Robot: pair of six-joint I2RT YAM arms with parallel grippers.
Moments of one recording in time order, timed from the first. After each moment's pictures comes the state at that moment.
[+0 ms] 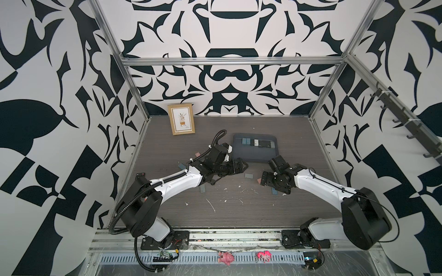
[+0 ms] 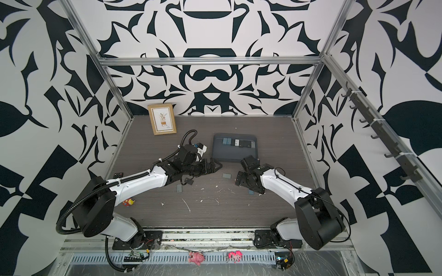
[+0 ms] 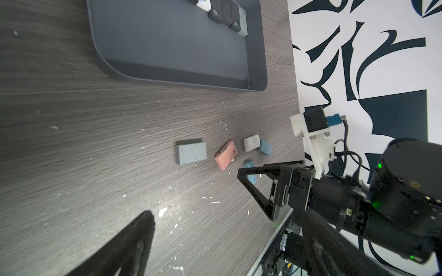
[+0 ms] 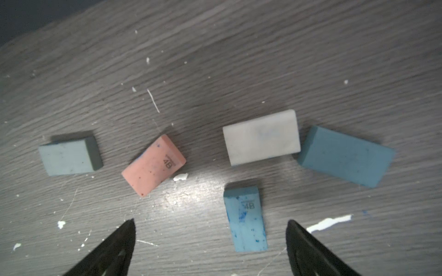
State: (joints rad) left arm -0.78 1.52 0.91 -0.04 0.33 -0.87; right arm 0.46 1.35 0.72 -0.66 0.03 0.80
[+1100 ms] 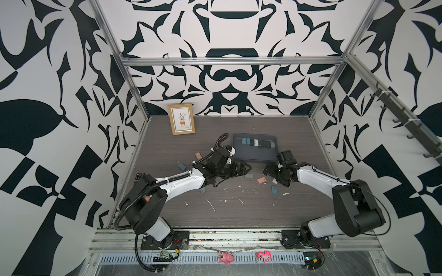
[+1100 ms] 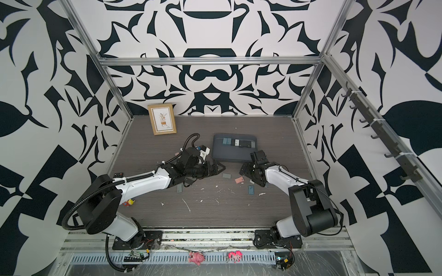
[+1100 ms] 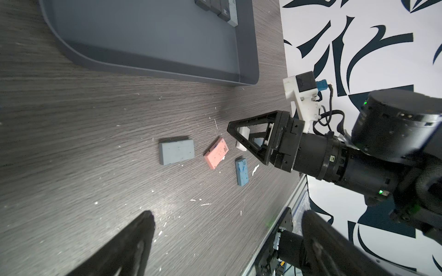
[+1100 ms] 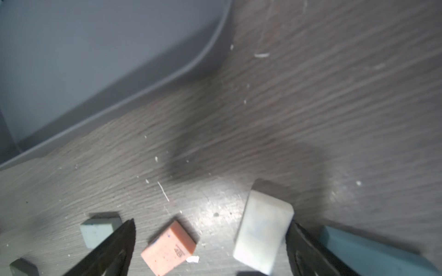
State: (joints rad) left arm -0.81 1.56 0.90 0.05 0.35 -0.91; right arm 0.27 1.46 0.71 -0.39 -0.09 0.76
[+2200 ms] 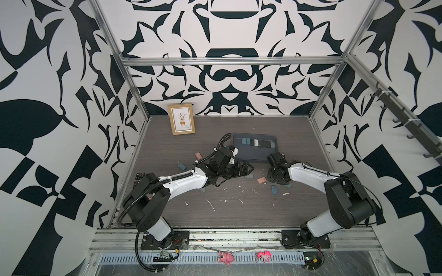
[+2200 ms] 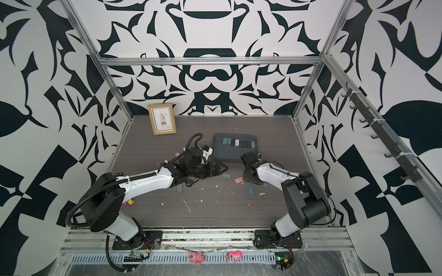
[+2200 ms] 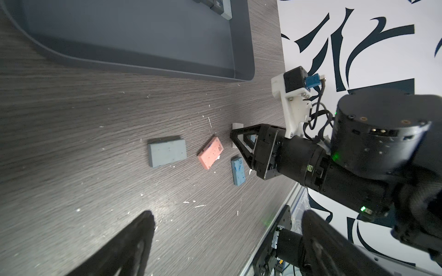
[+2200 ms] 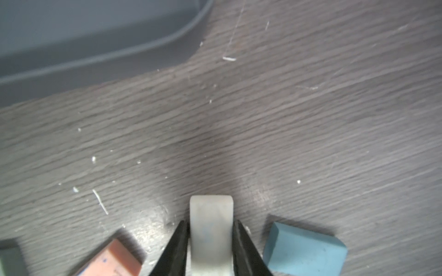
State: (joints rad) left arm -0.83 1.59 0.92 0.05 0.36 -0.91; right arm 0.40 1.54 0.77 -0.53 0.22 0.68
